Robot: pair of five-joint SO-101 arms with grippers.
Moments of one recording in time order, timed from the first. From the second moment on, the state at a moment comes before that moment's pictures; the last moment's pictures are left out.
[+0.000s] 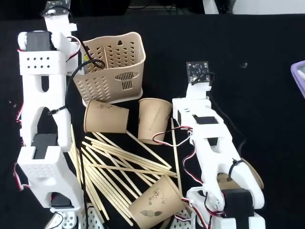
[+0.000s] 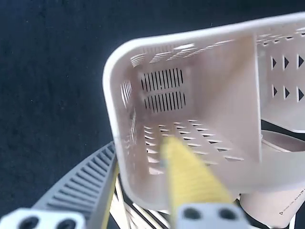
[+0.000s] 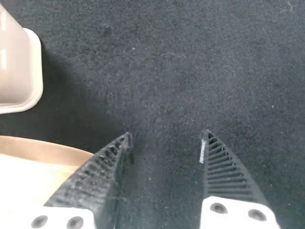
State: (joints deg) left arm -7.1 16.0 -42.3 100.5 -1.2; right arm -3.4 -18.5 58.4 17.1 1.7
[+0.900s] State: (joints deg) left arm -4.4 5.1 -27.6 100.5 5.5; right arm -3.4 -18.5 58.4 17.1 1.7
